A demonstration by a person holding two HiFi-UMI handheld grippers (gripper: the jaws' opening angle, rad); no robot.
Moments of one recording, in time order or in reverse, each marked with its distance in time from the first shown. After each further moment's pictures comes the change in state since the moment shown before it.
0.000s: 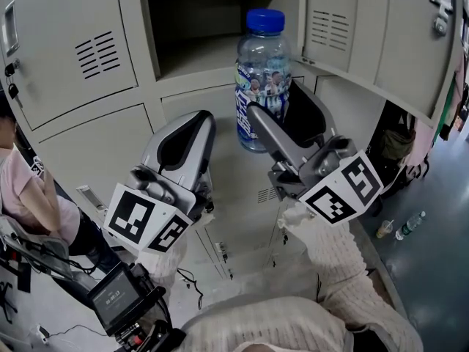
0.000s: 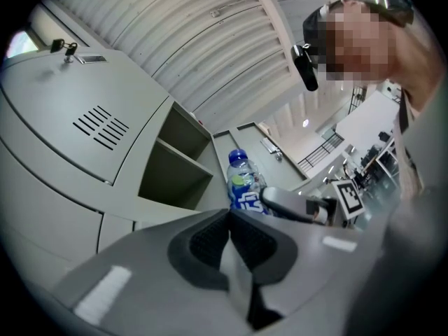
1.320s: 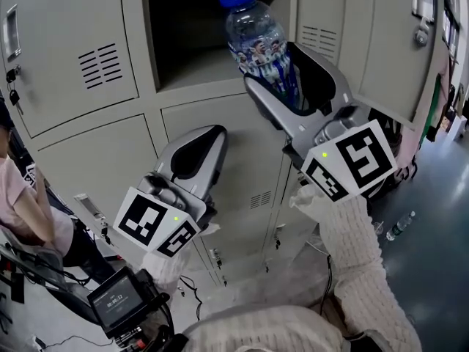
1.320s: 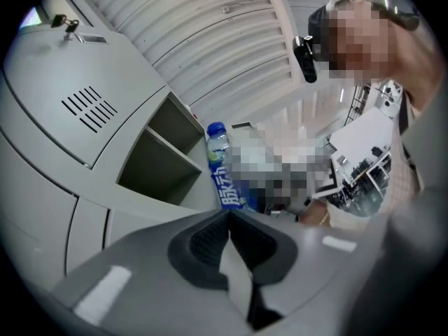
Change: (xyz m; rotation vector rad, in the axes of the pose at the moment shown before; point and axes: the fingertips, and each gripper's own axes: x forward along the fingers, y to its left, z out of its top) left arm 0.007 -0.020 -0.003 -0.075 0.011 -0.092; right arm 0.038 -0.007 0.052 -0.478 0.160 -0.058
